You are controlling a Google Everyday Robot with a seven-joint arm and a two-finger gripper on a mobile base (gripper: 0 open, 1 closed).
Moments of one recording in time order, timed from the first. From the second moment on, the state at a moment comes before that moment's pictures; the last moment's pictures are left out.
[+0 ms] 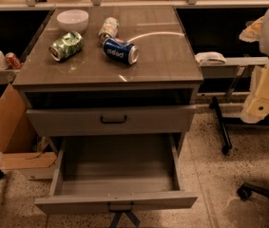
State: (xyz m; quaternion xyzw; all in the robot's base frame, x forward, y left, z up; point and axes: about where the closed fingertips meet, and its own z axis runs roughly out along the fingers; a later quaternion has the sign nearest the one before) arm 0.438 -0.215 0.982 -0.60 0.78 -0.04 0.17
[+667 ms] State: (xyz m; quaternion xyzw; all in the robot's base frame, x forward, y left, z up) arm 0.430 -0.207 0.958 -0.61 0.77 -0.03 0.17
